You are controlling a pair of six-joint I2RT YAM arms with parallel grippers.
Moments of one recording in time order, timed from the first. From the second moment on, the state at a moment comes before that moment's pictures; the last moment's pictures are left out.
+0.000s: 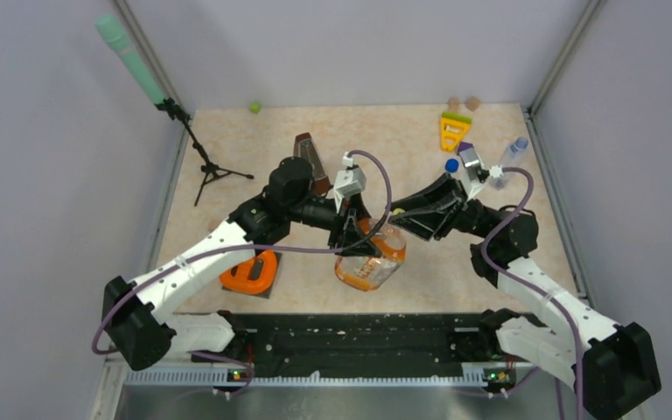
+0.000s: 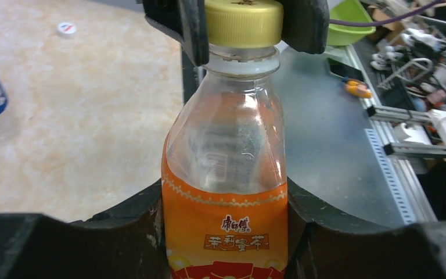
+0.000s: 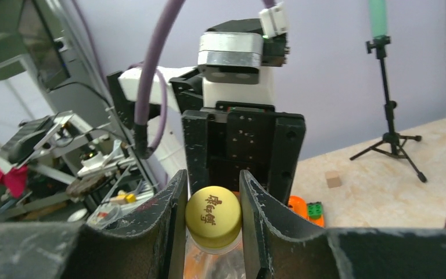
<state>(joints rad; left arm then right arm) -0.76 1.23 1.08 -0.13 0.96 -0.13 0.46 0.93 0.55 1.07 -0.84 0.92</state>
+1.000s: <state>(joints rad) -0.75 1.30 1.07 0.02 1.28 -0.25 0.46 1.04 0.55 1.46 -0.99 1.19</state>
